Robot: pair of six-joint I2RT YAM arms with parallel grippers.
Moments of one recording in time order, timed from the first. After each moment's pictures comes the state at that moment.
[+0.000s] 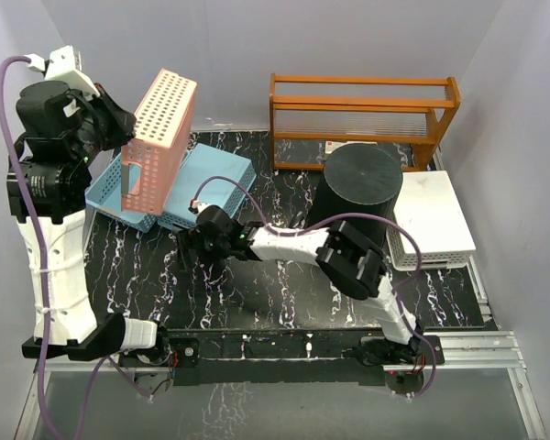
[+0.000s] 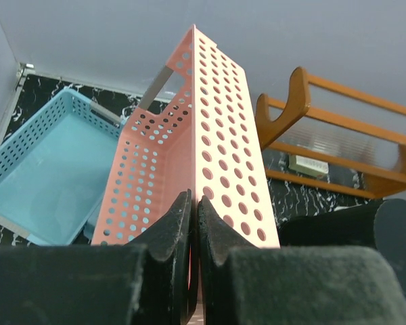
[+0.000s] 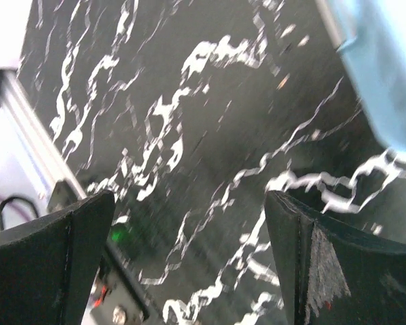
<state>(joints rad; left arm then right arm) -0.06 1.35 2.11 -1.05 0.02 -0.32 1.07 2.14 1.58 -0.08 -0.20 0.68</state>
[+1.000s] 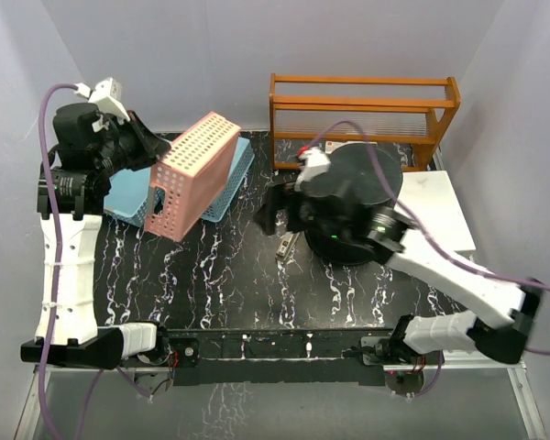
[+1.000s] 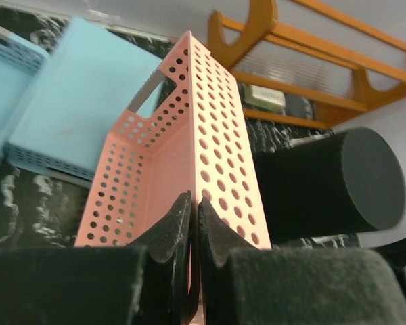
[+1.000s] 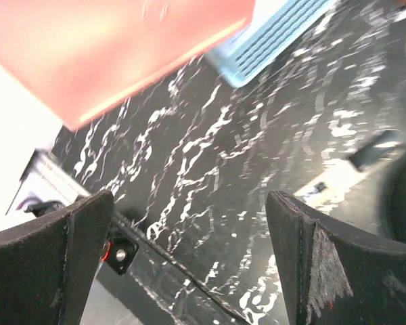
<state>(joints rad) -0.06 1.27 1.81 -0.93 0.25 -0.38 0.97 1.32 1.33 -0.47 0.12 0.57</state>
